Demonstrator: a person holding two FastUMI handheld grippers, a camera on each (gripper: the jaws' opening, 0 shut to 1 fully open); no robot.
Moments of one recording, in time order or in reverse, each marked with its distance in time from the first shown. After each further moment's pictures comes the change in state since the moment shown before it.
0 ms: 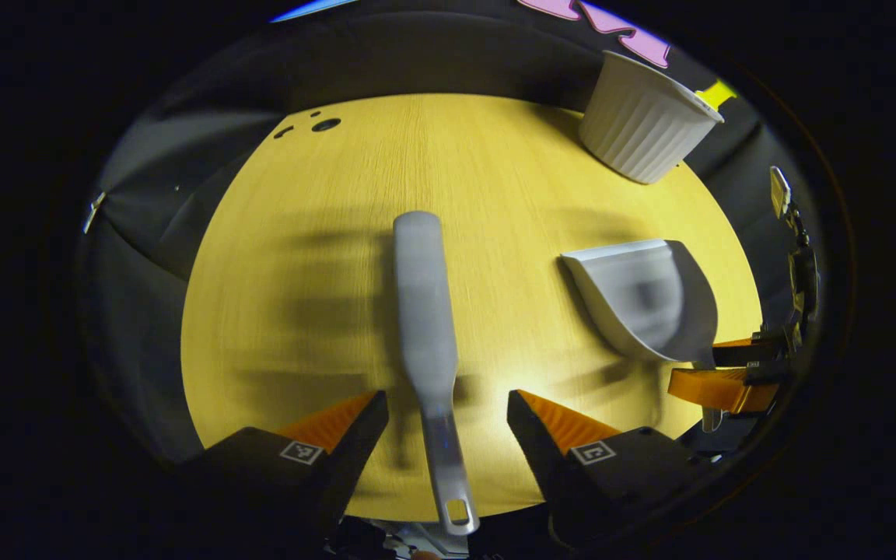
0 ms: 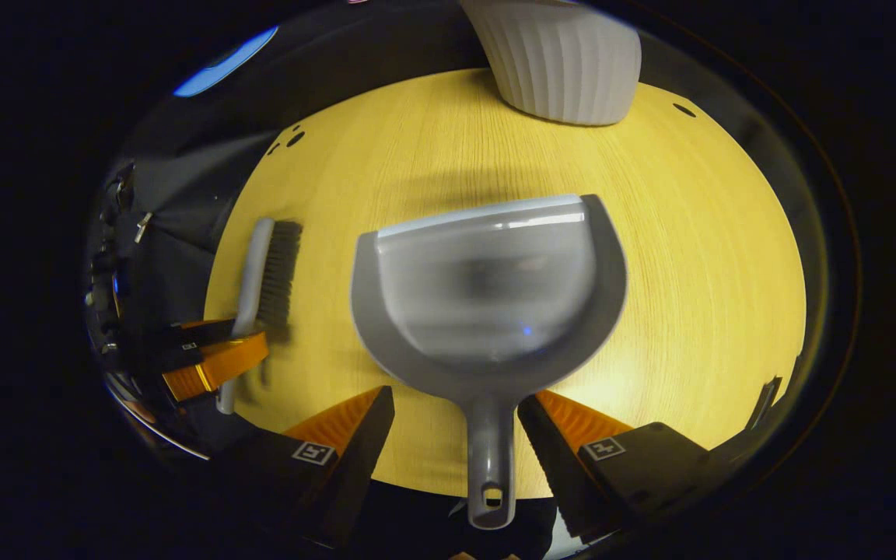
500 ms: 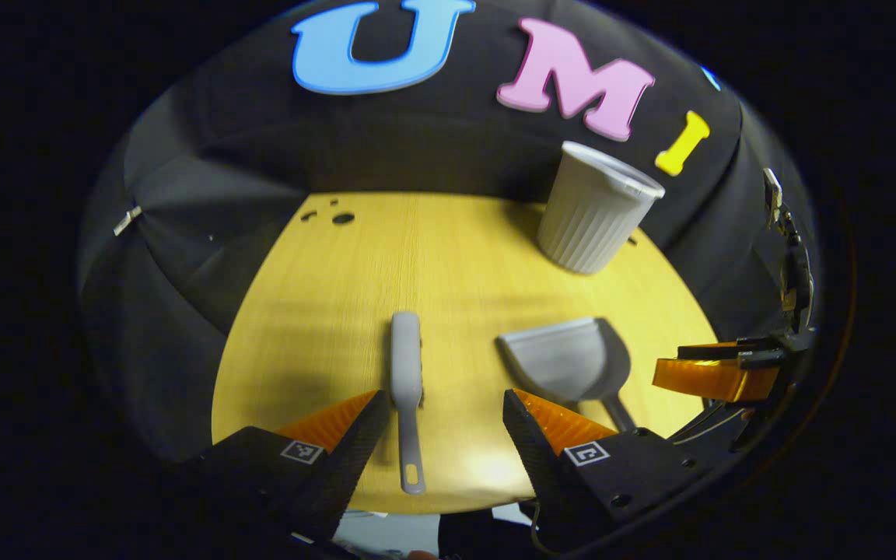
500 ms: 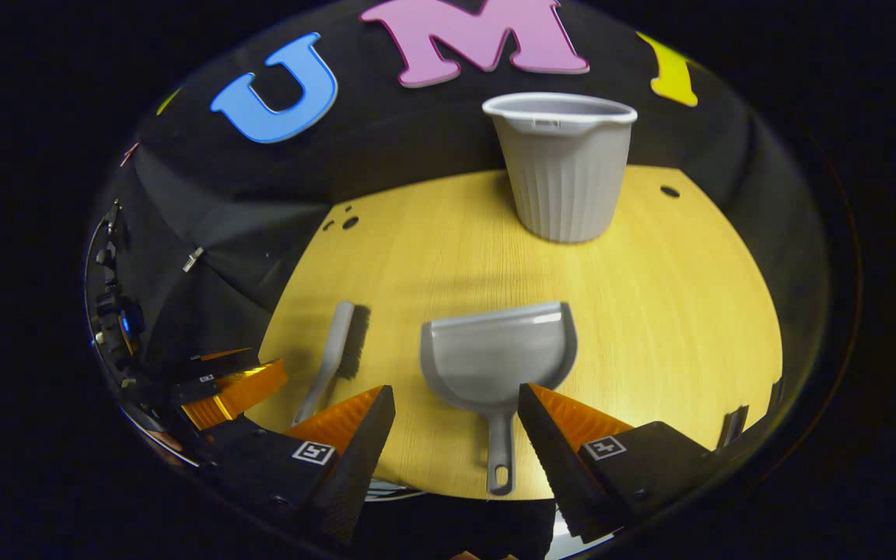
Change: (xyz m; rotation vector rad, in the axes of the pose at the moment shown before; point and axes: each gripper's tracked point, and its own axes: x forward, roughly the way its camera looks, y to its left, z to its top) left arm -0.138 -0.034 0.050 -0.062 -0.434 -0.032; right arm -0.139 0.029 0.065 -0.079 -0.418 0.047
